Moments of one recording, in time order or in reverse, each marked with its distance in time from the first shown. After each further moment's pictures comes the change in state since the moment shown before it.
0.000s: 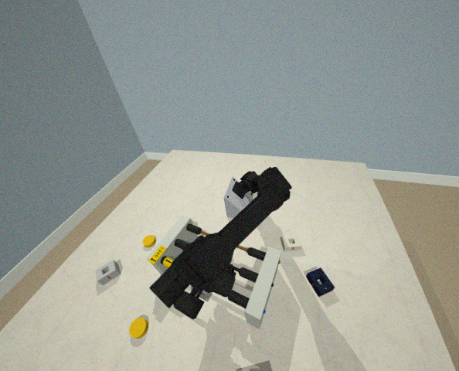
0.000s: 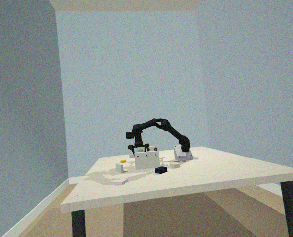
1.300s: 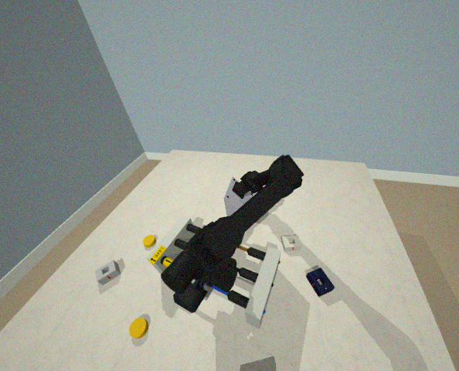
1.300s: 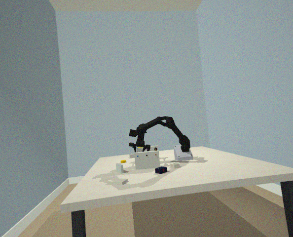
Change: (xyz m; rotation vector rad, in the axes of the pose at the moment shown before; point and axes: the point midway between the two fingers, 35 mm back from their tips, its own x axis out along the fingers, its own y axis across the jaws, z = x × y) arm -0.005 -0.002 -0.001 0.004 0.006 -0.207
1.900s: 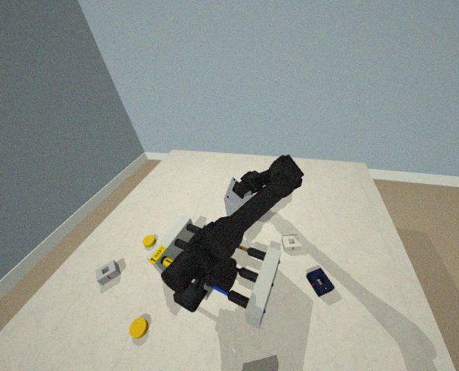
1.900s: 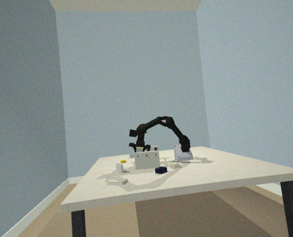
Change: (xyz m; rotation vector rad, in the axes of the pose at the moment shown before) arm 0.001 0.001 0.000 0.007 -0.002 0.002
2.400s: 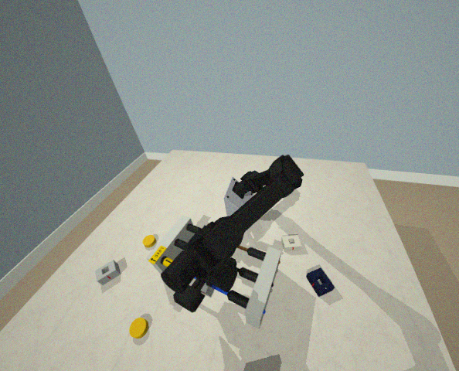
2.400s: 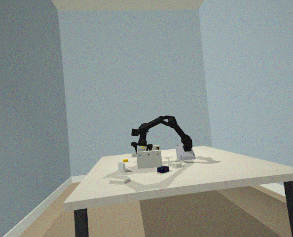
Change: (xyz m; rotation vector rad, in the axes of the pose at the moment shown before) arm 0.000 0.000 0.000 0.000 0.000 0.003
